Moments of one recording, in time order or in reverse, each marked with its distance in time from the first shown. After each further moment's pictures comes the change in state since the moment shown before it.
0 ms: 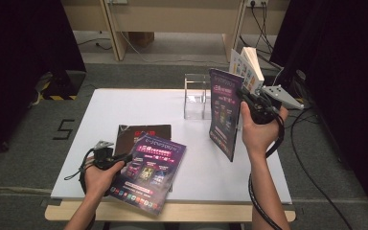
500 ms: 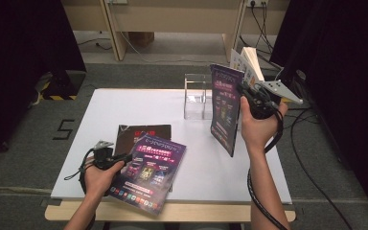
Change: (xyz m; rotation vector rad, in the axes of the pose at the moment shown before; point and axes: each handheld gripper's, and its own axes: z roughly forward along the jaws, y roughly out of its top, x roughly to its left) left arm 0.001 0.000 0.000 -0.002 0.002 0.002; right arm 0.000 0.008 0.008 -0.014 -0.023 -0.014
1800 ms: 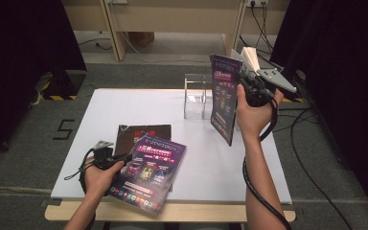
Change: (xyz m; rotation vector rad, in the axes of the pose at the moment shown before) left arm 0.001 -0.001 0.001 -0.001 -0.001 0.001; right arm 0.002 0.016 0.026 -0.035 -0.038 -0.016
